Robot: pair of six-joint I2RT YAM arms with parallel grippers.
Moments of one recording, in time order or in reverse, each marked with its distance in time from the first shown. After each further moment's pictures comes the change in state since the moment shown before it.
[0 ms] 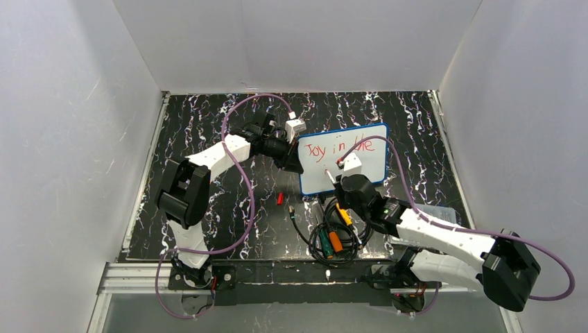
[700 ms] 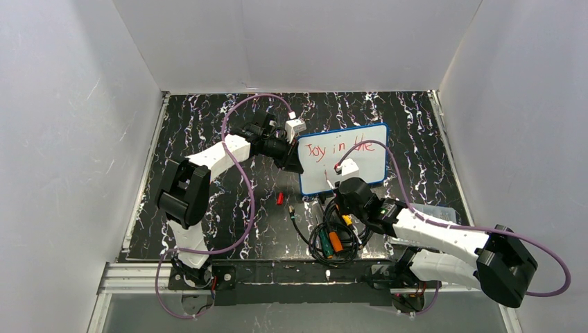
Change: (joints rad) left arm 0.000 0.000 0.000 0.000 0.000 0.000; right arm 0.004 0.040 -0.013 -0.043 -0.035 0.028
